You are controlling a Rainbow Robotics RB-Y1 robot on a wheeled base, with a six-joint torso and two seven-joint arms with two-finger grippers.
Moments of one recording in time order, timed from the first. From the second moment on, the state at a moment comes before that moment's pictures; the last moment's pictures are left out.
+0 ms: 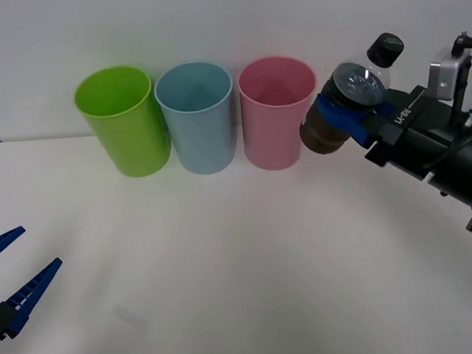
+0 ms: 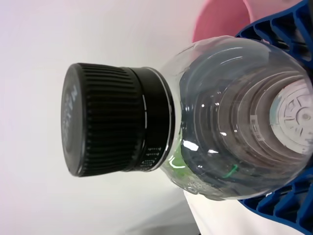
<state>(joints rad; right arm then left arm) -0.07 -0.72 0.06 -2.07 1.30 -0.44 -0.59 0.35 0.40 0.52 -1.66 -0.96 -1.22 0.00</state>
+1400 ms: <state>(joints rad) -0.75 -0.42 0.12 -1.30 1.67 -0.52 -0.74 0.35 0.40 0.52 -1.66 -0.96 -1.22 0.00</state>
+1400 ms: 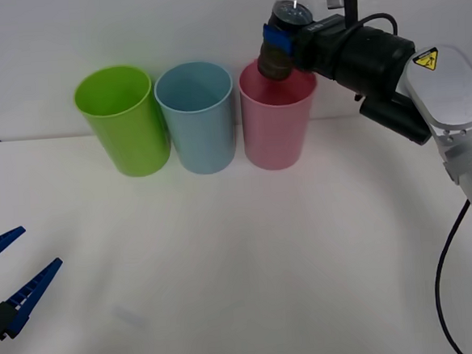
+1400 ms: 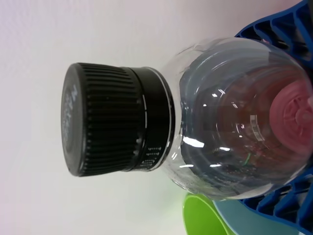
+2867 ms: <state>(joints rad) -0.67 -0.42 0.08 -1.40 1.70 -0.52 -0.72 0.35 0.40 0.52 -1.66 -0.96 -1.22 0.00</state>
